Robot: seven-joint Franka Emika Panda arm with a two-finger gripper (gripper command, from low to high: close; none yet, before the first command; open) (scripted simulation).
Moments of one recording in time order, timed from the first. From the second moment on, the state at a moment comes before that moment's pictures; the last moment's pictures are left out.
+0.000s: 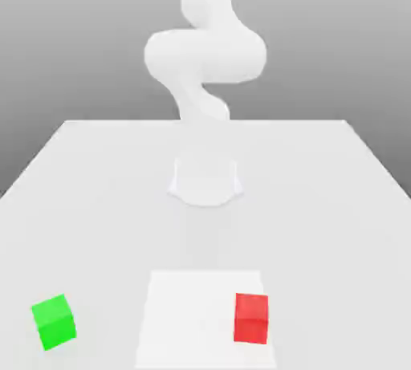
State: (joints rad) arm -0.01 -0.71 0.02 -2.33 -0.01 2.34 0.83
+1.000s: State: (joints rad) arm 0.03 0.31 0.10 -2.57 -0.12 2.88 1.15
